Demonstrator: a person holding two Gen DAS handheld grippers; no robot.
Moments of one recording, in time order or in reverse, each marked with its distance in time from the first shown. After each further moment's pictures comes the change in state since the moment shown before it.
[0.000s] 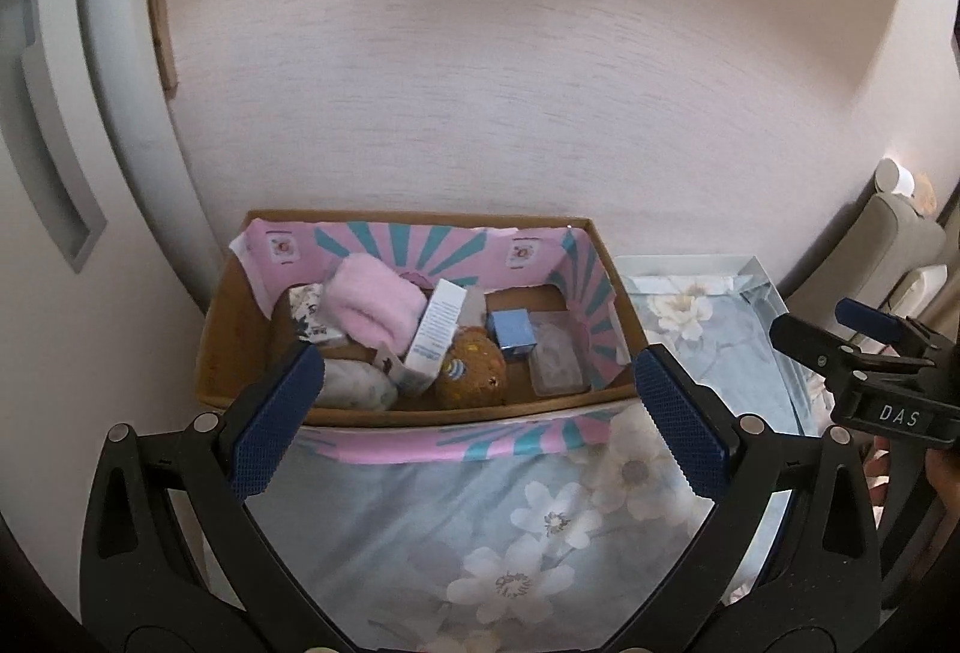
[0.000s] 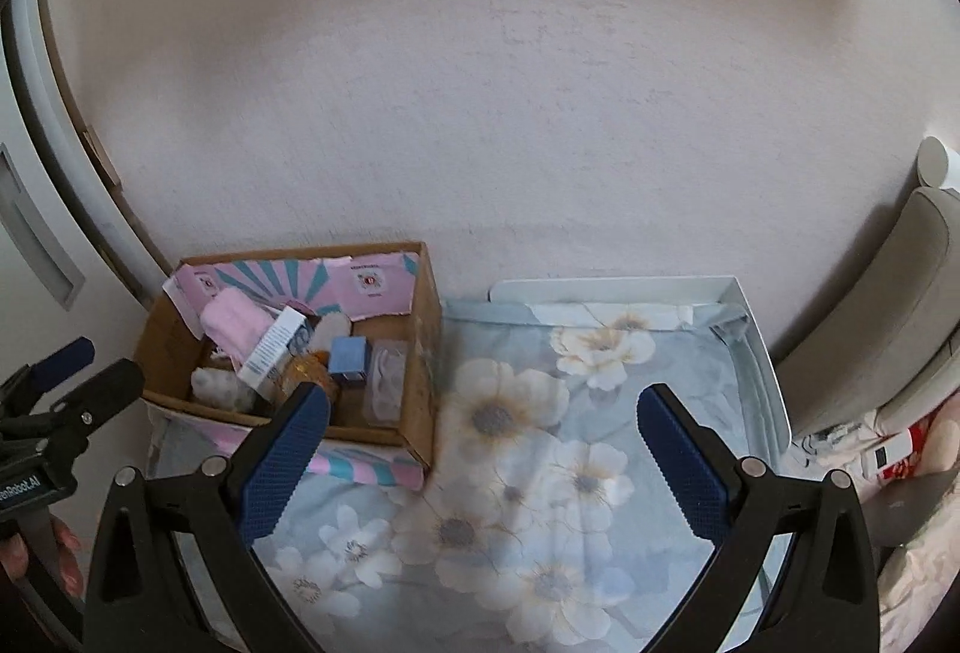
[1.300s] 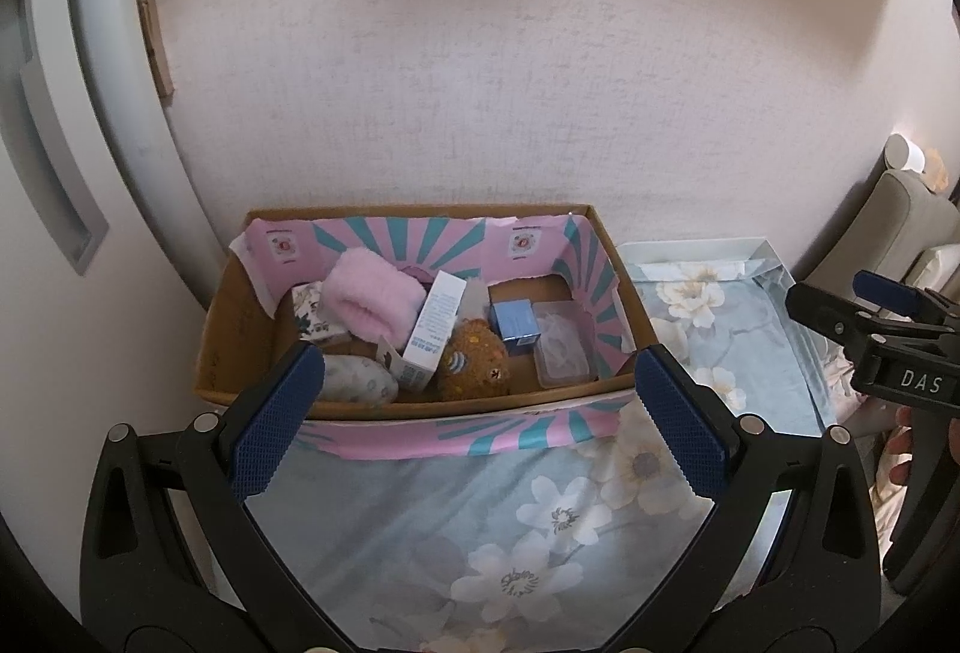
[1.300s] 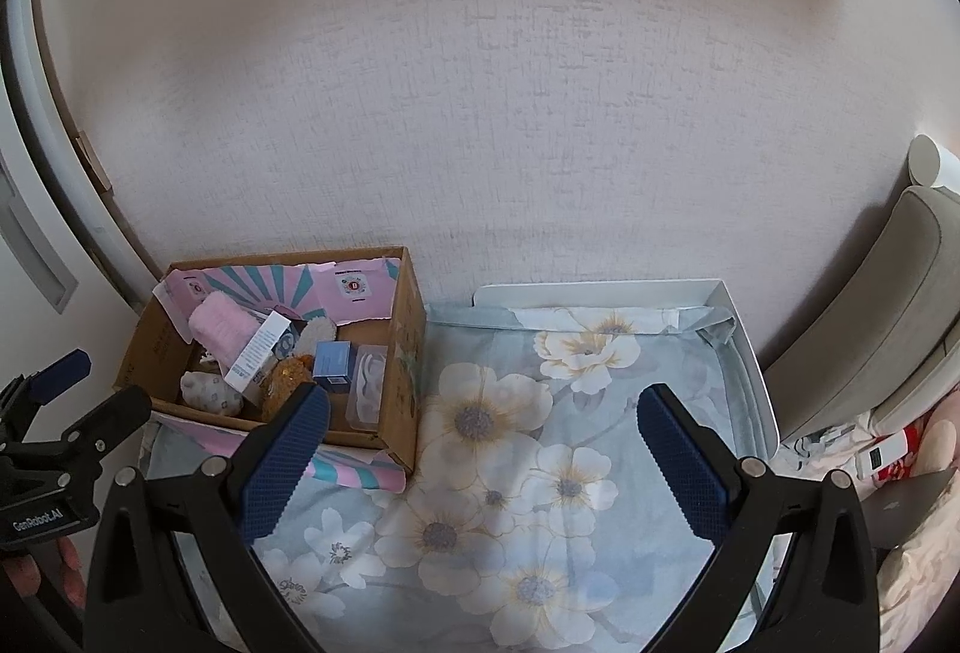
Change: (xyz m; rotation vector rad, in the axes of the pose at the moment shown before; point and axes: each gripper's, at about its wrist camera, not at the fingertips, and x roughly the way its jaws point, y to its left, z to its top) left arm 0.004 -0.013 -0.006 0.033 0.004 0.042; right arm 0.003 -0.010 0.004 0.005 -0.009 -0.014
